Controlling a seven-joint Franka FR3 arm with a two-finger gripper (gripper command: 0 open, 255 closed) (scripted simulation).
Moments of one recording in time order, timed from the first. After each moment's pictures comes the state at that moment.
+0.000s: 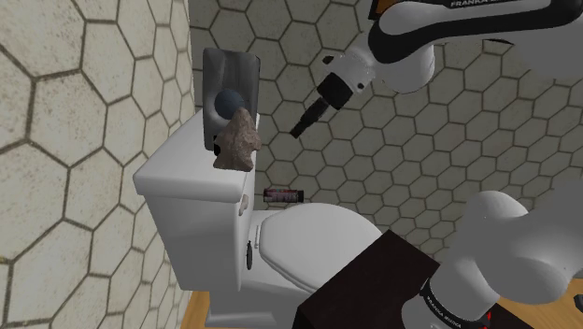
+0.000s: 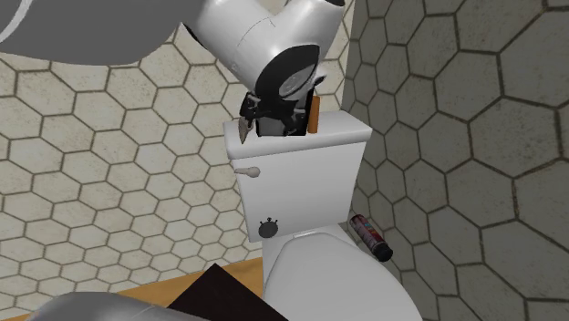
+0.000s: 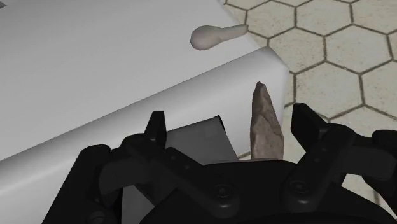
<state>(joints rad) 0.38 -0.59 -0.17 -2.48 0.51 2.25 -0.65</state>
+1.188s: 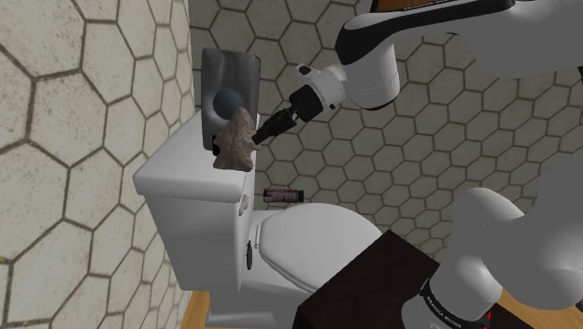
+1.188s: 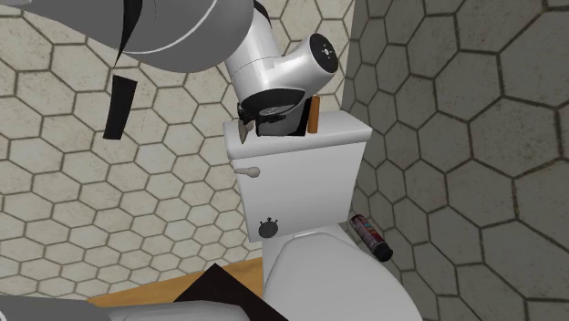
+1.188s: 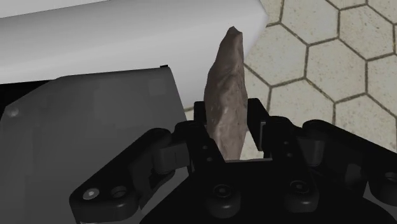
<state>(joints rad) 0.69 -0.44 -0.37 -2.45 0.95 2.43 -1.24</state>
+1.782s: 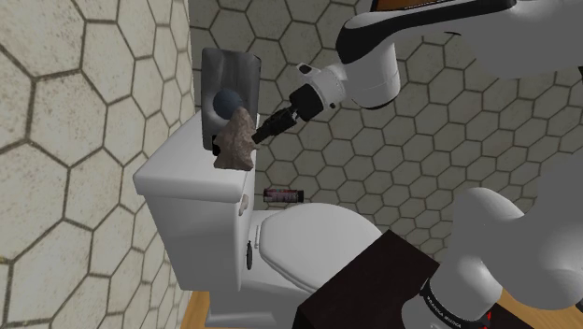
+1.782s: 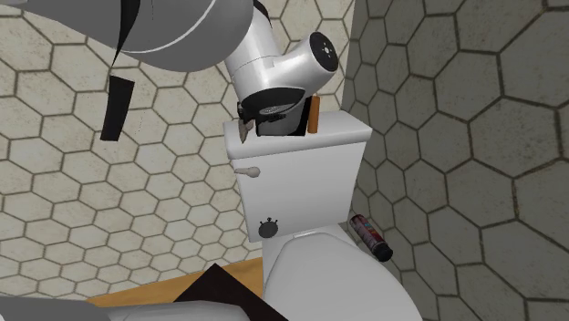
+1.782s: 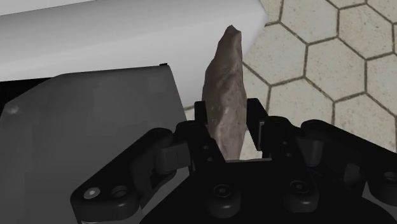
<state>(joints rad) 0.69 -0.44 -0.37 -2.45 0.95 2.43 -1.23</state>
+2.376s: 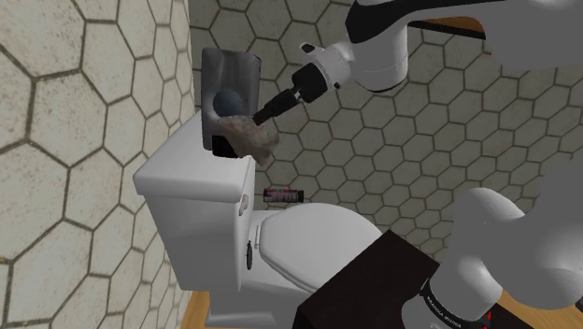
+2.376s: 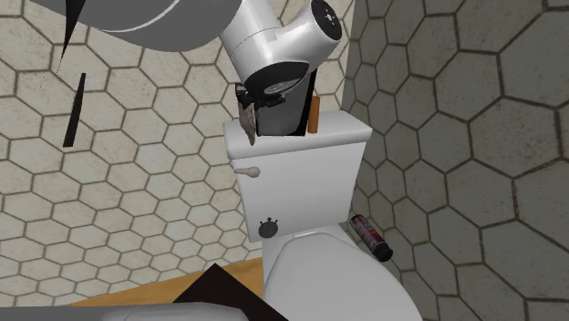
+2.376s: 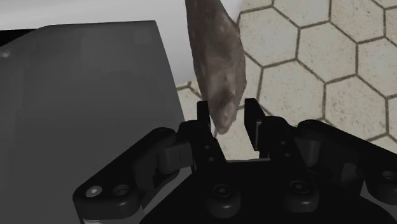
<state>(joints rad) 0.66 -0.47 -0.34 -2.38 0.87 2.37 -1.12</state>
